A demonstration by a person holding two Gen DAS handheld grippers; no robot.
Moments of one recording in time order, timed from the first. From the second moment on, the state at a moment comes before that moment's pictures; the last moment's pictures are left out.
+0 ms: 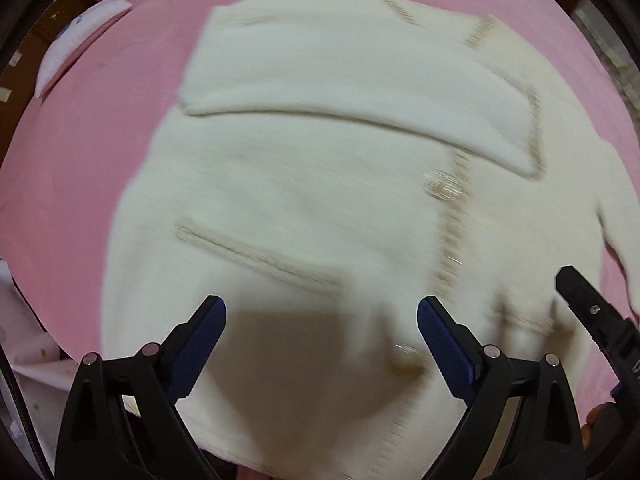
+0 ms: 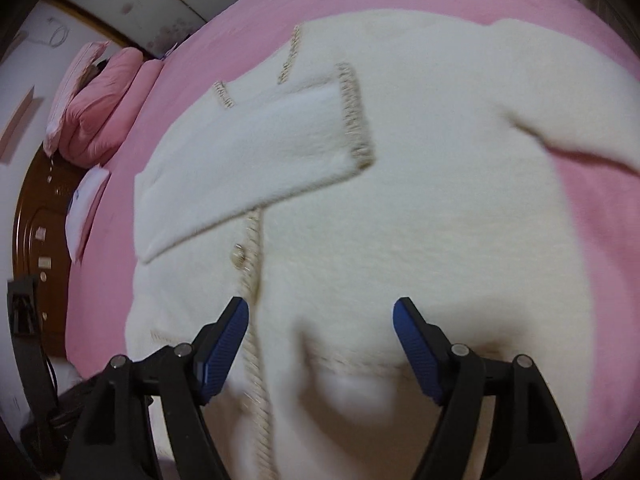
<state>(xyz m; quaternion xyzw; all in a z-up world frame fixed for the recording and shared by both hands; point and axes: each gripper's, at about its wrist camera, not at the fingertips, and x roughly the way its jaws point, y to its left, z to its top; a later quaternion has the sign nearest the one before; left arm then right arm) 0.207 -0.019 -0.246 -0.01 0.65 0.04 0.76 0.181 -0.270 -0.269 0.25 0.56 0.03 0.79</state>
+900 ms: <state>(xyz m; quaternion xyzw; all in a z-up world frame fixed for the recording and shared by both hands) 0.161 -0.380 -0.254 0.10 0.71 -0.13 0.68 0.029 -0.669 -0.324 0.47 0.41 -0.30 0.72</state>
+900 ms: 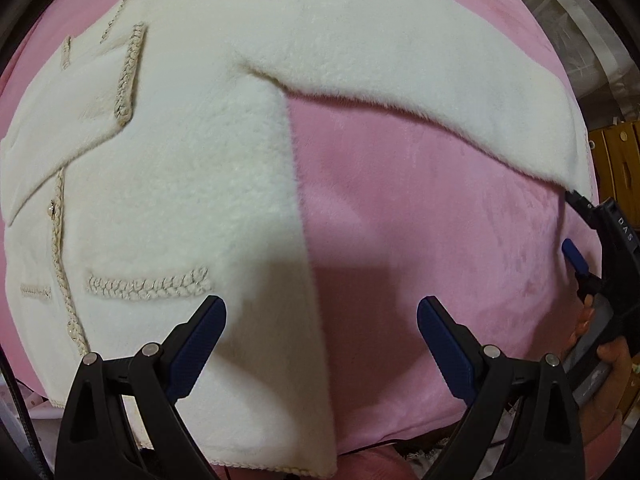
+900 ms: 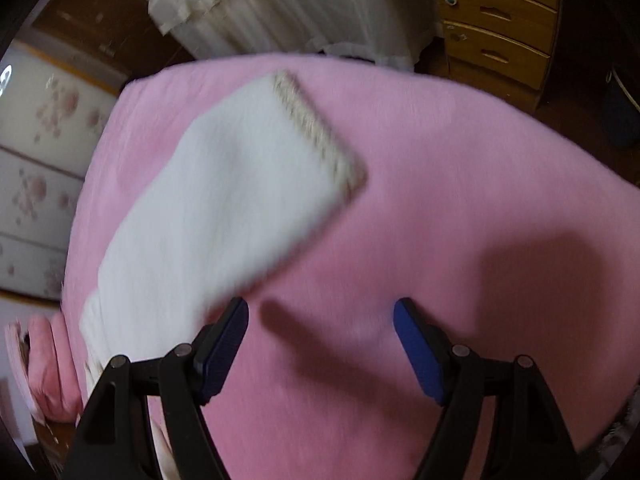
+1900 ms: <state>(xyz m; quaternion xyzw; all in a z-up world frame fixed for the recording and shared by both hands) 0.175 -0.319 -0.248 0.02 0.70 -0.09 0.71 0.089 -0.614 -0.217 0.39 0.24 -0.28 0.84</state>
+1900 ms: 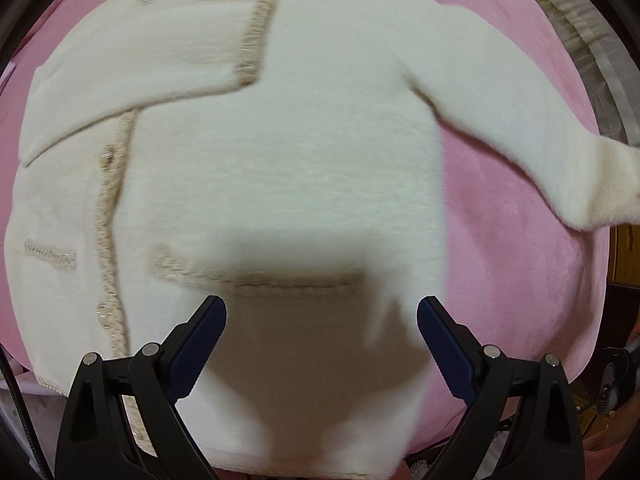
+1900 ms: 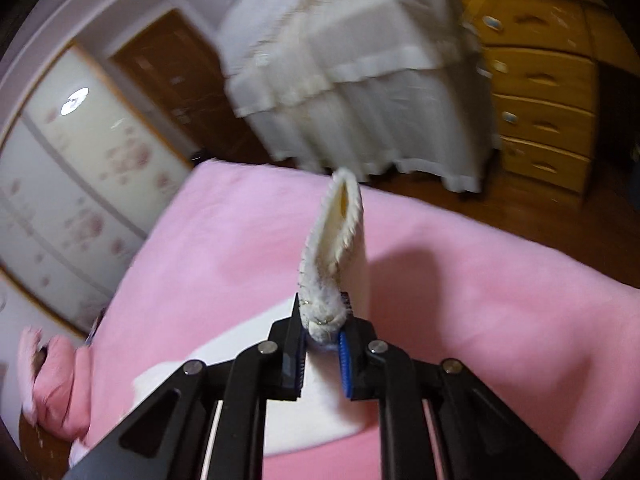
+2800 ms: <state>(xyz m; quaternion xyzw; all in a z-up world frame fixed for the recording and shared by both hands) 0.251 0.028 -0.247 -0.07 0.65 -0.03 0.76 0.285 -0.208 -0.278 0.33 0.41 -0.10 0.85</state>
